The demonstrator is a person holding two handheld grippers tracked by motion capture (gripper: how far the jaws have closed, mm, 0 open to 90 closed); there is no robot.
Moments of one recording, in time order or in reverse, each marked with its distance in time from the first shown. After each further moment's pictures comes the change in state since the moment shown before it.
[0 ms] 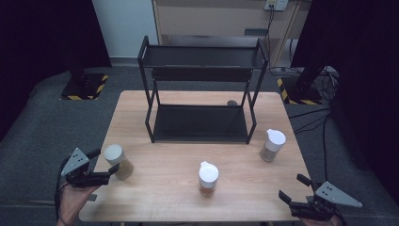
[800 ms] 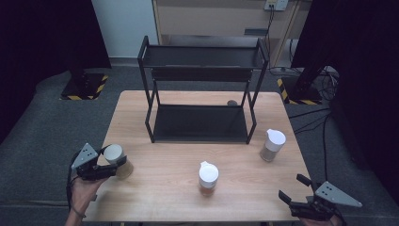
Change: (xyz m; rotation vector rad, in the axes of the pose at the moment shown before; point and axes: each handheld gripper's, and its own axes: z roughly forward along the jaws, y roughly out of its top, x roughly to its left) left arm 0.014 -0.012 0.030 -0.042 -0.052 0.000; right arm -0.001 0.000 0.000 0.002 0.003 0.002
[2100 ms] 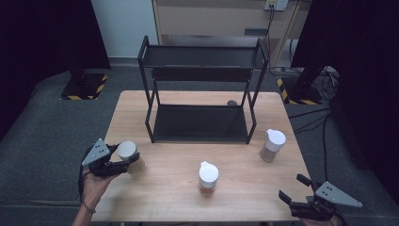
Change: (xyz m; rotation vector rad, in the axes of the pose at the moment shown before) left arm -0.015 0.031 0.023 -0.043 -0.122 0.054; right arm 0.000 0.000 0.000 -0.002 0.002 -0.002
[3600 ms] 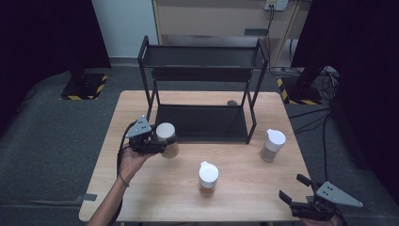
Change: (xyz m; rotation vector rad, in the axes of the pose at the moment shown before) left arm -0.006 0.067 0.106 -0.007 -0.160 0.040; right arm -0.003 -0.001 0.000 -0.005 0.010 0.013
